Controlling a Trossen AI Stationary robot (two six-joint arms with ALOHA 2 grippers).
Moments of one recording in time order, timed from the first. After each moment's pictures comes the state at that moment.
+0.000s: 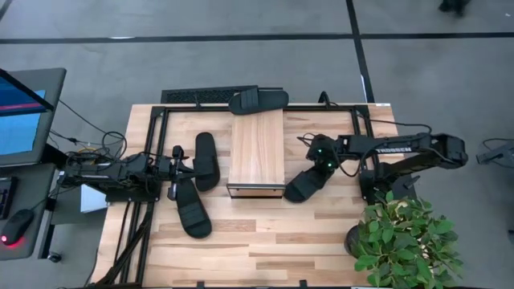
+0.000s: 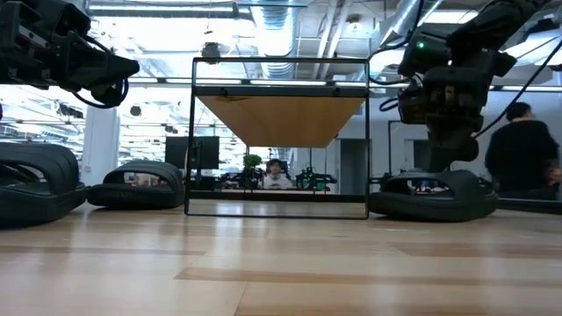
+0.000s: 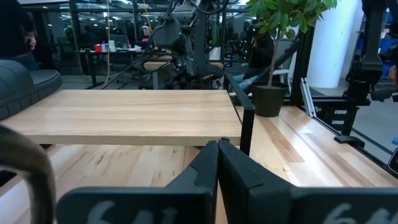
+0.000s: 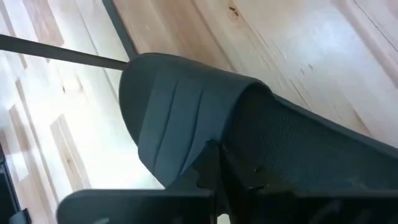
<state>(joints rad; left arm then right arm) -0.02 0.01 0.01 0.03 -0.01 -0.01 -0.26 1.22 0.60 -0.50 -0.35 0.37</state>
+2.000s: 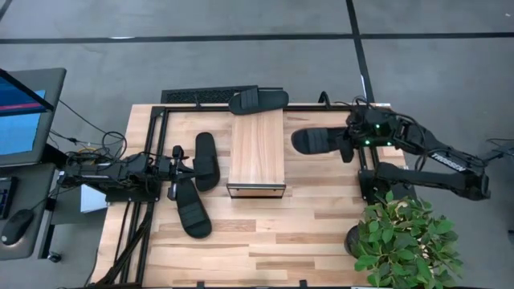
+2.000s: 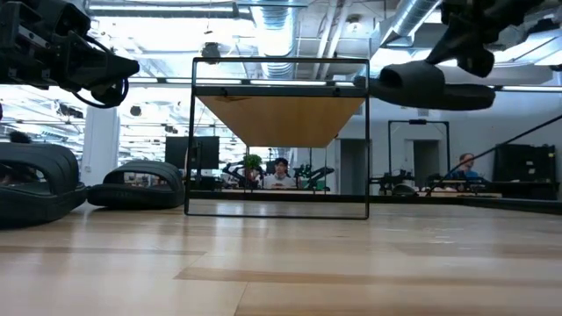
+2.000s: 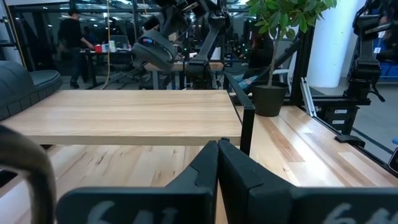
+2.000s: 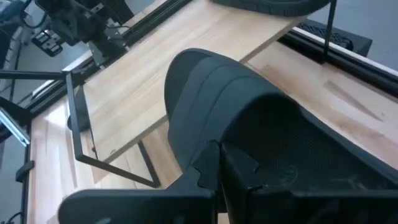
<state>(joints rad) -0.02 0.01 0.01 0.03 -0.01 0.00 -0.46 0.67 0.84 -0.76 -0.18 0.30</state>
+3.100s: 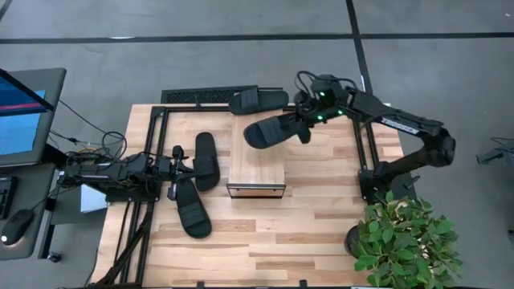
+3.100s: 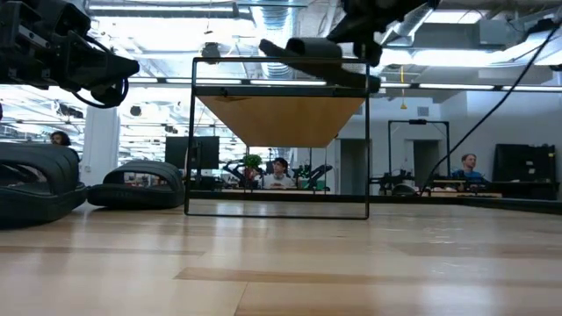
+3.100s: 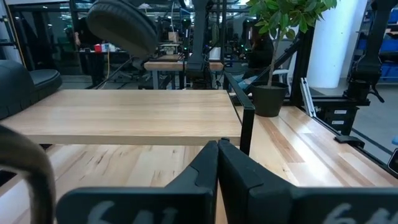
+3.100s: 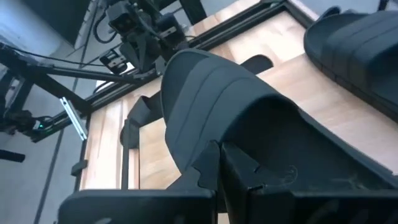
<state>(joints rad) -0.02 0.01 0.01 0.03 -0.01 -0.01 -0.46 1.37 1.33 -0.57 -0.48 0.16</state>
